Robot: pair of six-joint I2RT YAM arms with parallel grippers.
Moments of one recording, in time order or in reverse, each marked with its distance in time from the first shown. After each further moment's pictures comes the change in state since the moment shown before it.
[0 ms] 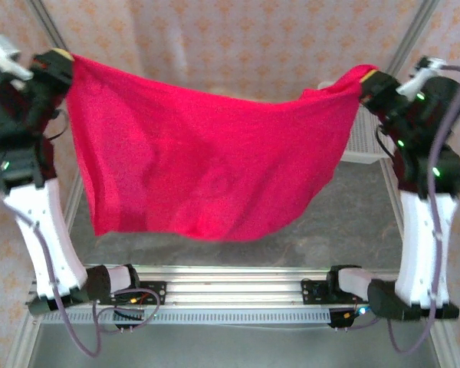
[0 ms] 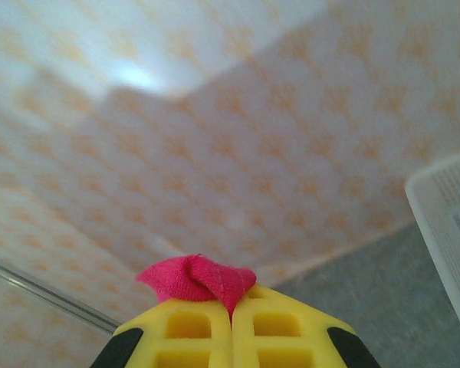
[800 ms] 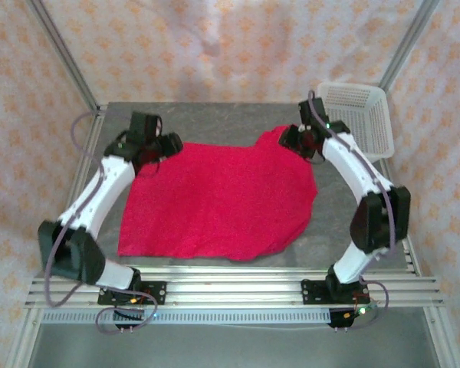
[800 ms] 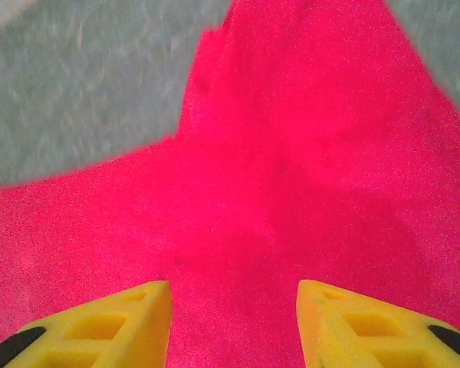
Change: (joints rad) left arm -0.504 0.044 -0.755 0.040 -0.309 0.202; right arm 0.254 0.372 -0.422 -0.023 0.030 -0.041
